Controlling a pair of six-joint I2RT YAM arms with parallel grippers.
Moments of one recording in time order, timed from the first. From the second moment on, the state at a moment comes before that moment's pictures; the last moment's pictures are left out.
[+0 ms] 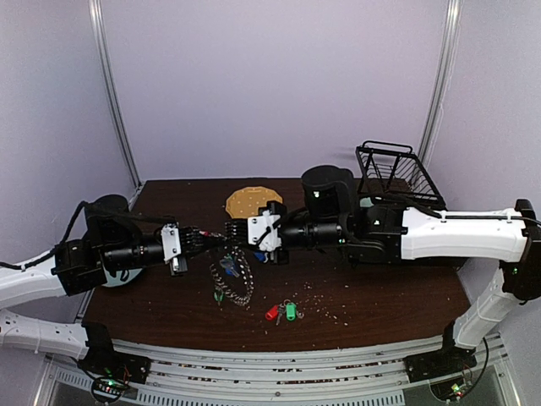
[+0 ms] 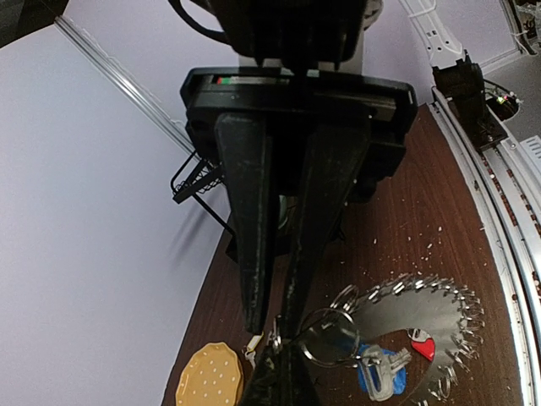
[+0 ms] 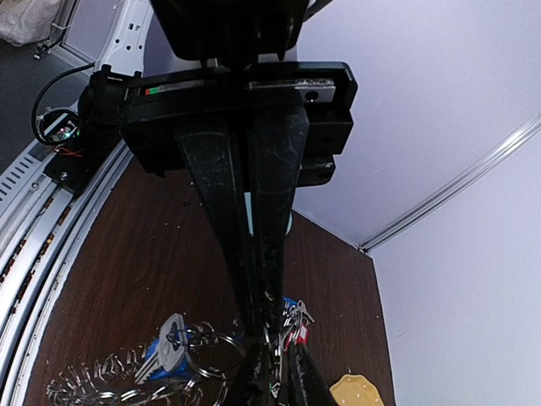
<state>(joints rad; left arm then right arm) -0.95 0.86 0.70 0.01 0.25 0.72 1.14 1.57 1.29 0.02 -0.20 -0.78</state>
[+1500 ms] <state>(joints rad) -0.84 0.81 0.67 0.15 0.49 0.59 1.14 1.54 1.05 0.58 -0.27 -0.35</state>
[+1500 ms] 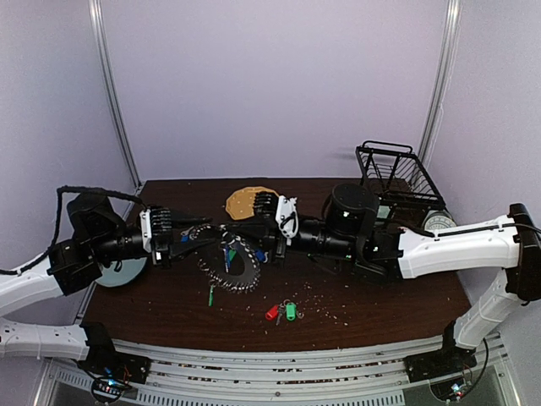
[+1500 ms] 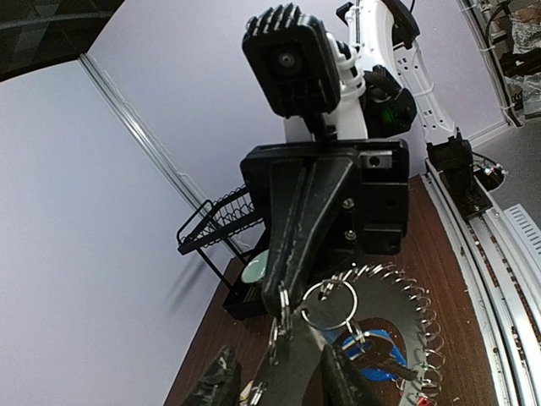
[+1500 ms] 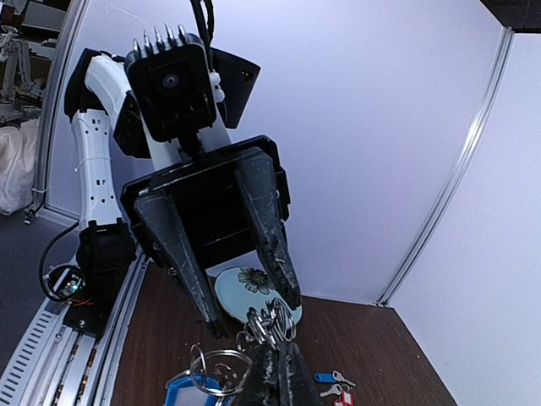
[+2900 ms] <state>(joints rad) -0.83 0.89 0.64 0.29 0.47 0.48 1.14 1.57 1.08 0.56 -0.21 -0.25</state>
